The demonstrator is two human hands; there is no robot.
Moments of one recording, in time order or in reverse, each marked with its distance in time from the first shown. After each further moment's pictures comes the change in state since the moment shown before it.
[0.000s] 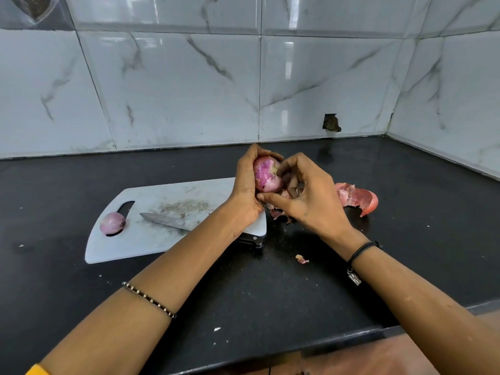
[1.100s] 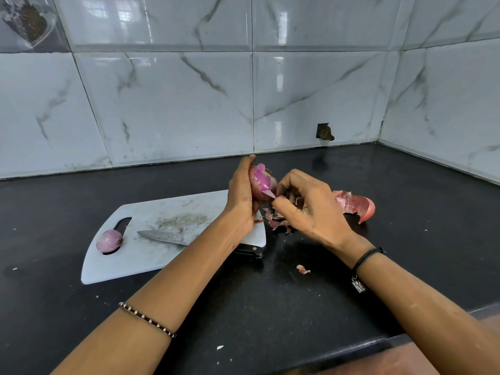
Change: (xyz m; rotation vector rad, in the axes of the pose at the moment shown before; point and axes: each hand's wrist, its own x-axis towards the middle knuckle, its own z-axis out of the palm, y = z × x) left_hand 0.003 0.004 -0.006 0.102 0.161 -0.026; right_hand -0.002 0.001 -0.006 -0.079 -0.060 -0.076
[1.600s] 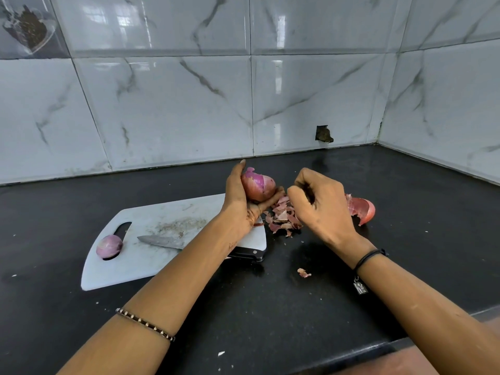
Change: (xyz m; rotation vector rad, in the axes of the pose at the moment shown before) left_hand -0.006 0.007 0.002 -0.250 0.021 -0.161; right_hand 0.003 0.010 -0.004 -0.064 0.184 0.109
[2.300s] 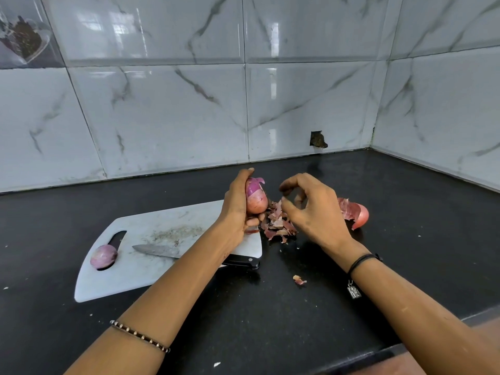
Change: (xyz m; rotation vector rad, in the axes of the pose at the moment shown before) left_hand 0.012 -0.004 -0.013 0.478 -0.057 0.119; right_hand 0.003 0.010 0.000 -0.058 -0.069 0.034
